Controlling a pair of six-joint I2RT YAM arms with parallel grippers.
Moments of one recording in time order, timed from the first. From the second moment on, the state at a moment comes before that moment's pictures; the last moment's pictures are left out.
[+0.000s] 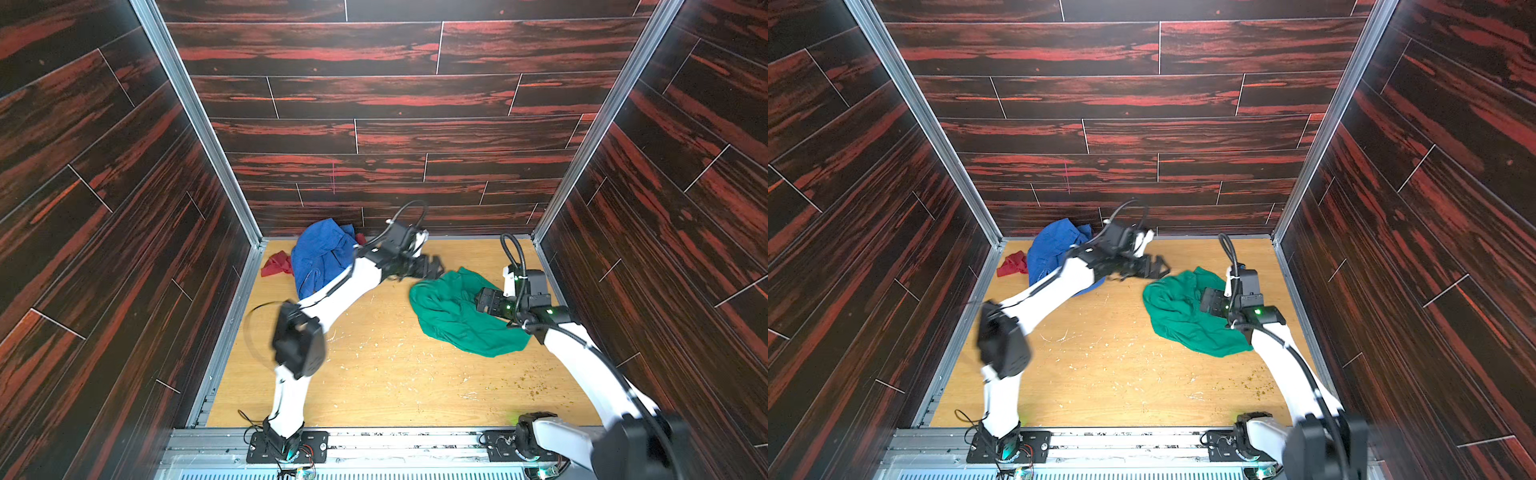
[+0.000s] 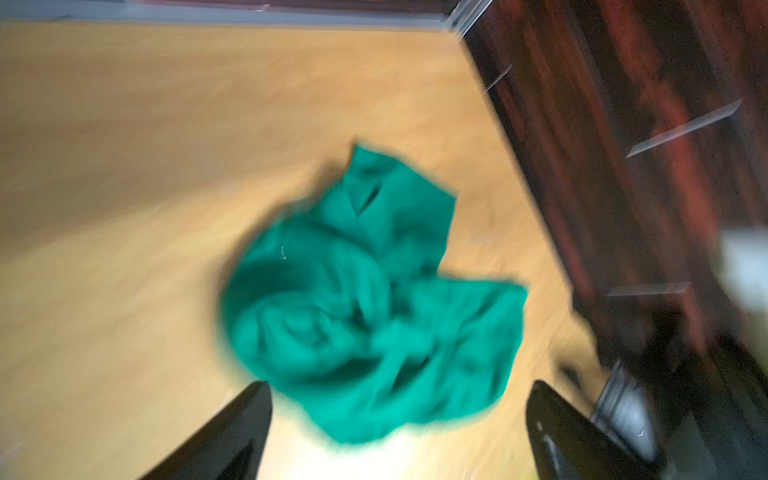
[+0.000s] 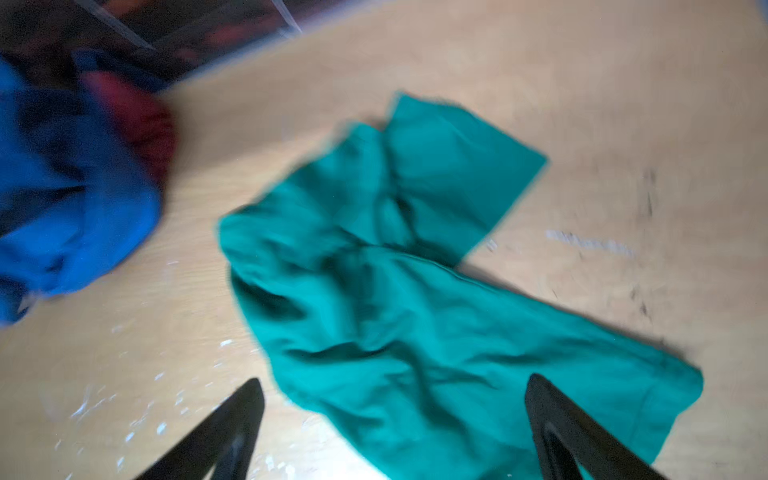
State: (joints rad) left arm -0.62 1.91 1.78 -0.62 0.33 -0.39; right arm 0.12 1.23 0.89 -0.51 -0.11 0.37
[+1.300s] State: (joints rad) left arm -0.63 1.31 1.12 -0.56 0.19 -0.33; right arm 0.02 2.17 1.63 -0.70 -0.02 0.21
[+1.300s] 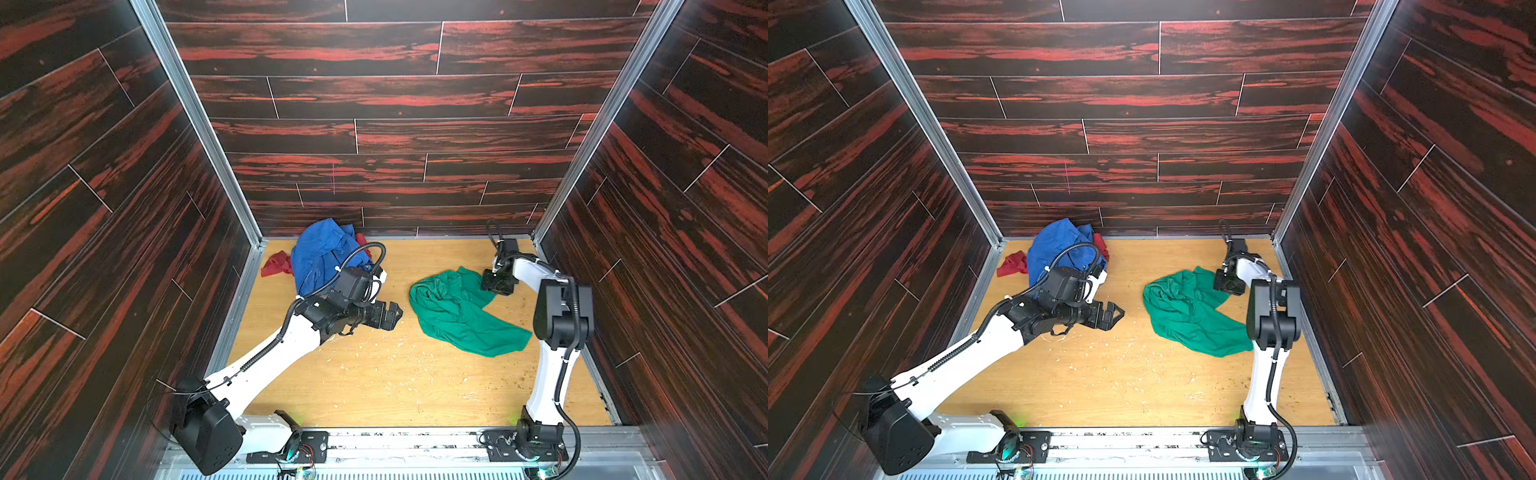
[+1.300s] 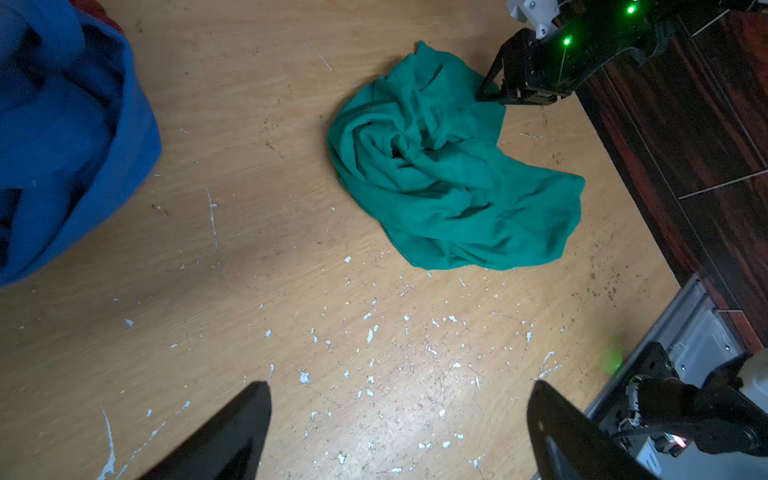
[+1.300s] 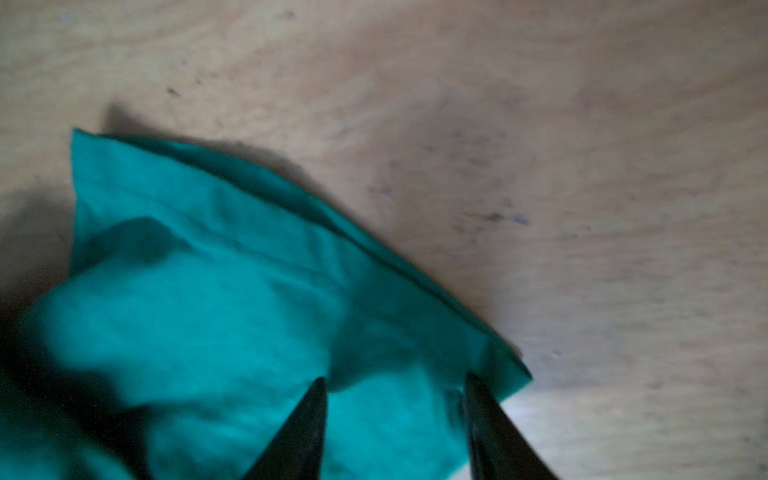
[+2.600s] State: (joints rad) left arm -0.63 1.23 1.03 -0.42 0.17 -0.35; right arm -0.17 1.92 2.69 -0.50 -0.47 0.52
